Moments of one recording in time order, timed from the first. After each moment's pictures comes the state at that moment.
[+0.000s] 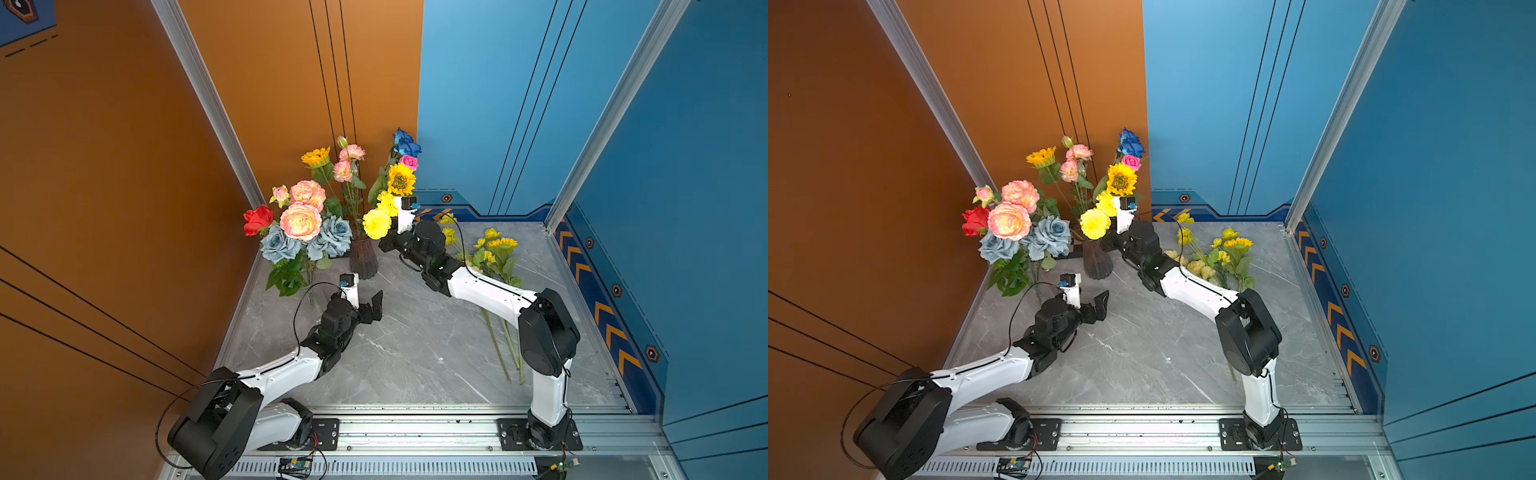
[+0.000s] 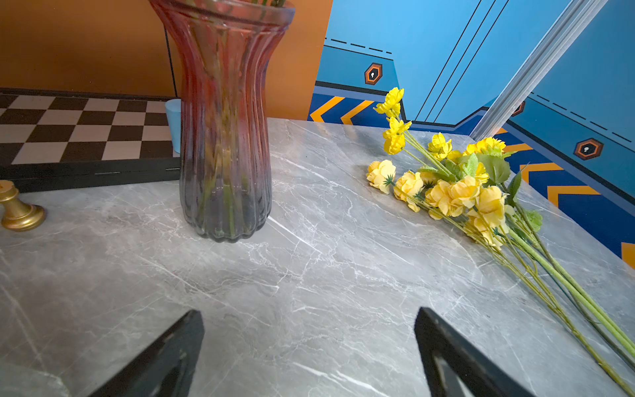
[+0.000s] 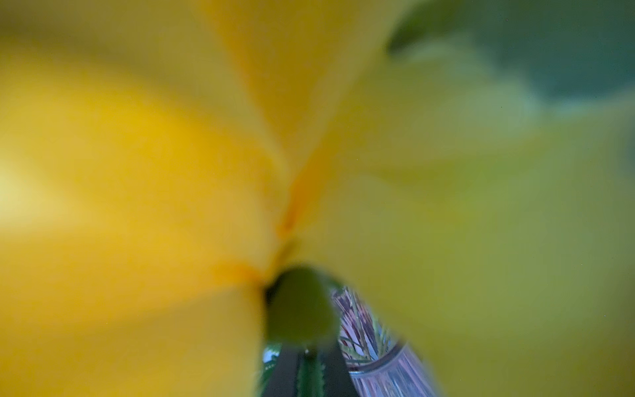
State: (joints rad) left arm -0.52 1.22 0.39 0.54 -0.18 -0.32; right arm 0.72 1.95 1.56 0.43 -0.06 0.42
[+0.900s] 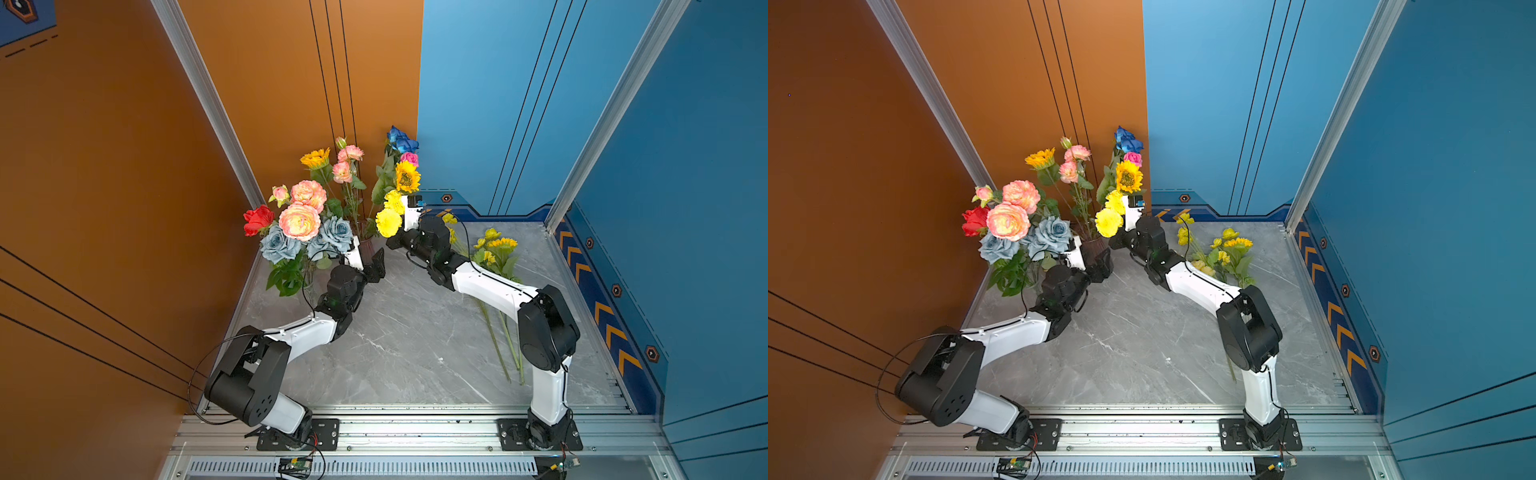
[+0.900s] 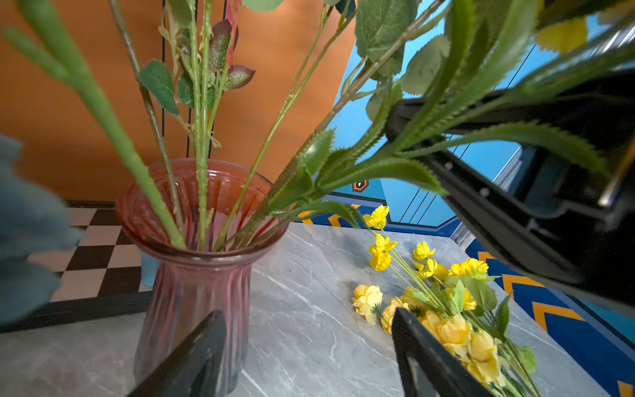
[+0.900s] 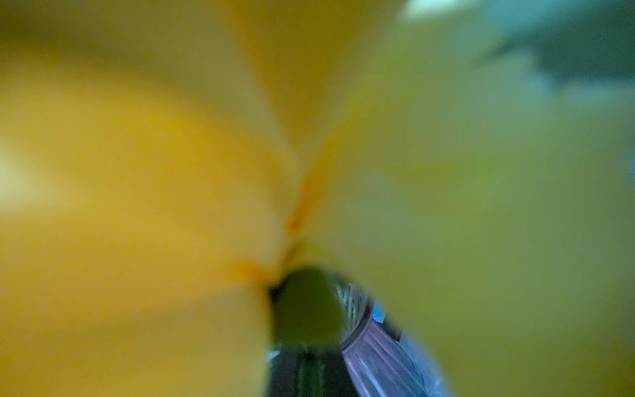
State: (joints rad) left arm -0.43 1.50 0.70 0.77 -0.13 -0.34; right arm 0.65 1.96 1.57 0.38 -0.12 0.46
